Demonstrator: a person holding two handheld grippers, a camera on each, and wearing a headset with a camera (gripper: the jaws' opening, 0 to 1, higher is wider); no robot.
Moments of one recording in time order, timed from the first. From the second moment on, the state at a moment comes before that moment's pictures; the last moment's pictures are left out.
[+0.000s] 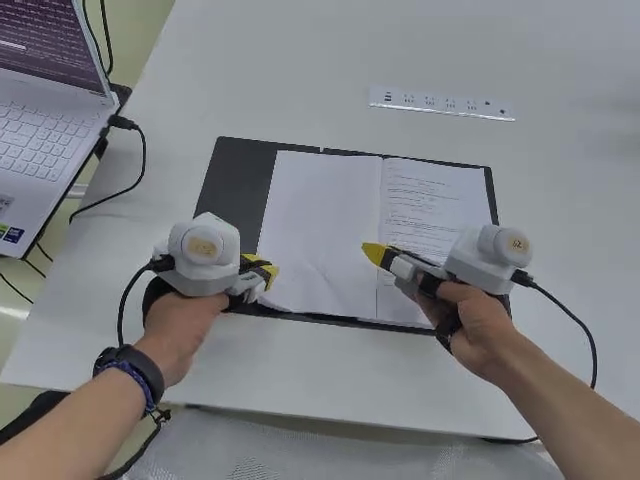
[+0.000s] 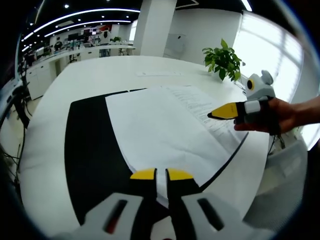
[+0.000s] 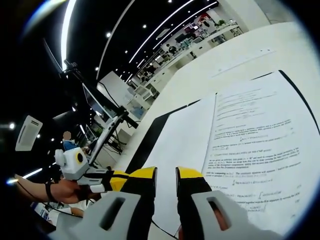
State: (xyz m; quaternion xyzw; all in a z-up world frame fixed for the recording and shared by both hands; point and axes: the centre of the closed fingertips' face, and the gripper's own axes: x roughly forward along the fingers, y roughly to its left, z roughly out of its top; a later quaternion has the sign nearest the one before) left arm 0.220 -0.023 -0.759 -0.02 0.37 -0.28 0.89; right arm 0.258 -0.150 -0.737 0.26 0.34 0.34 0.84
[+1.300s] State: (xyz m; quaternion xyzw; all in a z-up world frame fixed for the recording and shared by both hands) left arm 0.207 -0.022 -0.784 0.00 0.43 -0.25 0.87; right arm 0.317 -0.151 -0.765 0.28 0.34 0.30 0.84
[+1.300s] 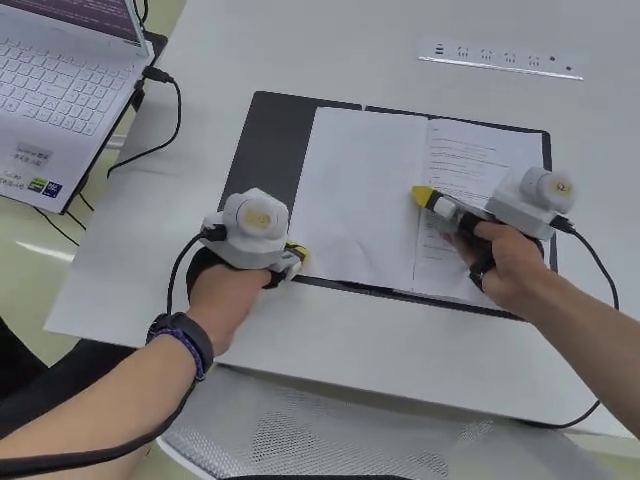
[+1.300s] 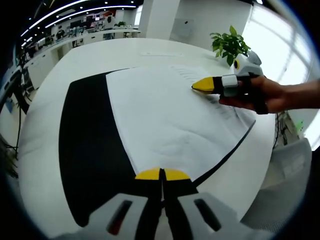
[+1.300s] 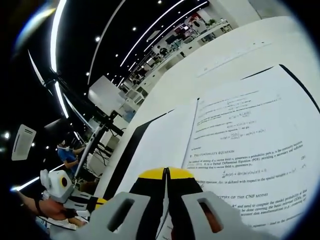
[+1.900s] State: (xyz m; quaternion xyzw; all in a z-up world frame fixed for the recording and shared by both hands) left arm 0.208 -0.021 -0.785 0.00 0.43 -0.25 0.87; right arm 0.337 -0.154 -0.761 0.30 0.32 0.29 0.85
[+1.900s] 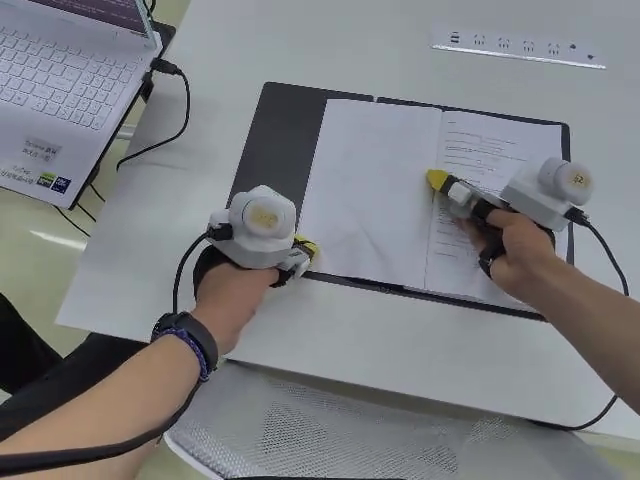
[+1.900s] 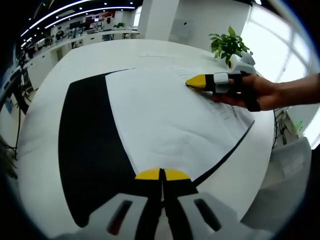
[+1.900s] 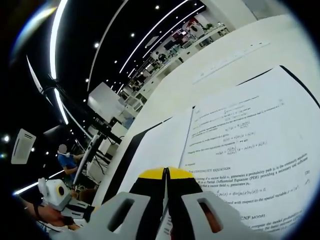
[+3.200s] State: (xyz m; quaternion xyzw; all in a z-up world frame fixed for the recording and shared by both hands) left arm 0.212 -0.019 -0.793 0.01 0.43 -0.26 0.86; right arm 0.399 -0.156 -0.755 0.35 0.27 0.22 0.87
